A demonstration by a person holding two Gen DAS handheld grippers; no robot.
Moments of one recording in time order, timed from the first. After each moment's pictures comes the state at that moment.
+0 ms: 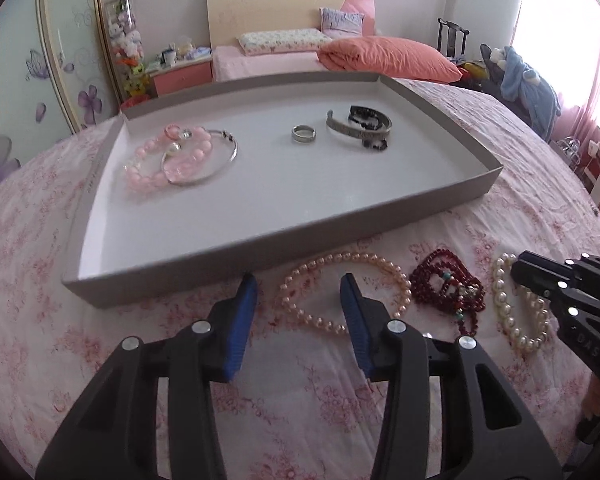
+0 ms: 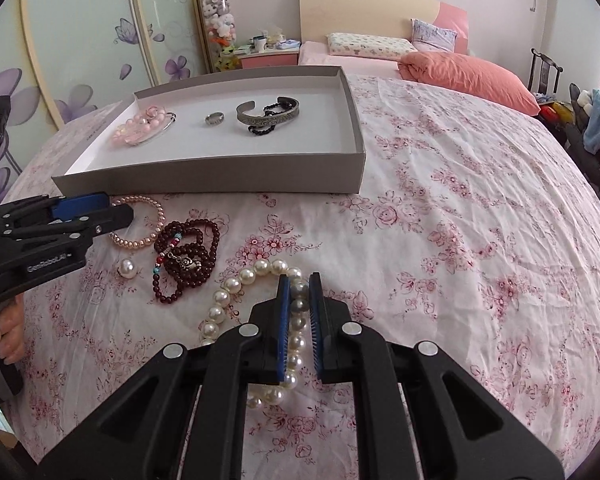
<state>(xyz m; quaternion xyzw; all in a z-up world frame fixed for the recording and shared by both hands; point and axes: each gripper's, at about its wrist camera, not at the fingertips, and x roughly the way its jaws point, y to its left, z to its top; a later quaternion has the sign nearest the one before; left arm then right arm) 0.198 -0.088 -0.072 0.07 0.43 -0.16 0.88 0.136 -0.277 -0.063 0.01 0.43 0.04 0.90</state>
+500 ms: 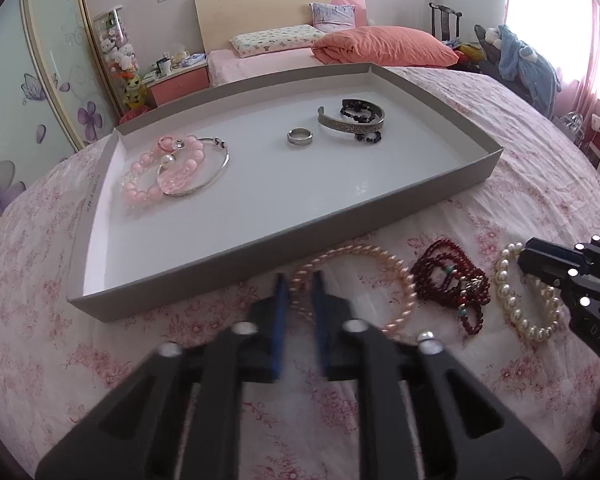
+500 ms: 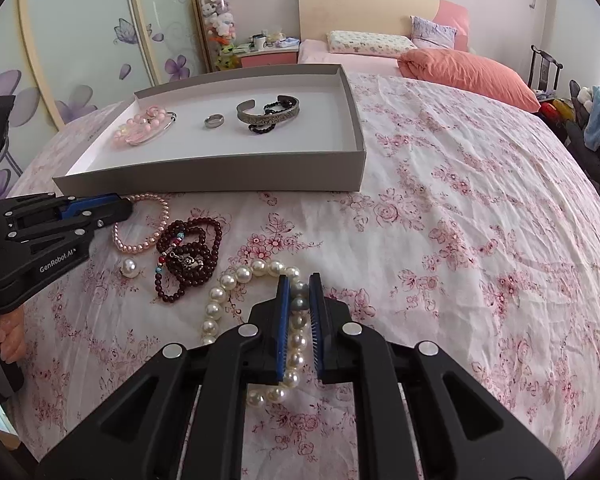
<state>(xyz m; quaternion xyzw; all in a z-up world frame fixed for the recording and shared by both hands) 0.195 -0.100 -0.072 0.12 0.43 -0.15 0.88 0.131 -0.278 -0.062 0.01 0.43 0.04 0.90</state>
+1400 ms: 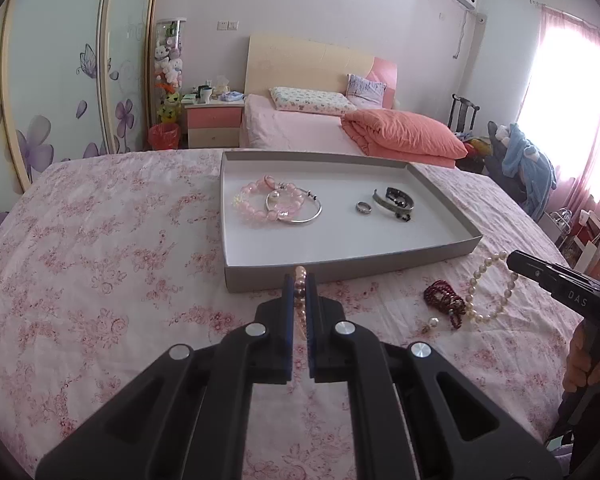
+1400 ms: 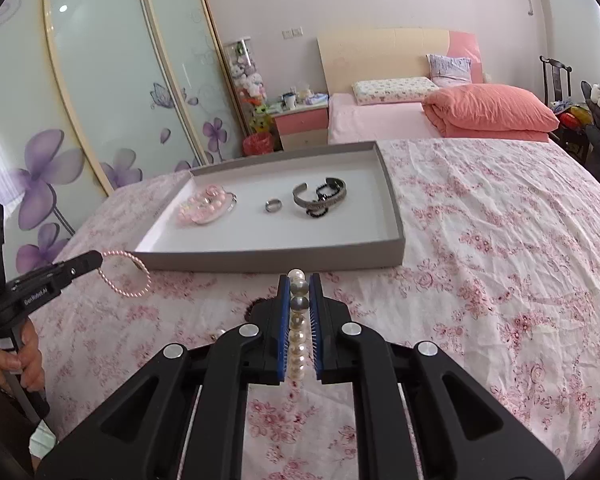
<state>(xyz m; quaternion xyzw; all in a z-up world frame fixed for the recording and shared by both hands) 0.137 0.013 -0.009 -0.02 0.34 -0.15 0.93 0.115 -0.272 -0.008 0.09 0.33 0.10 0.93</state>
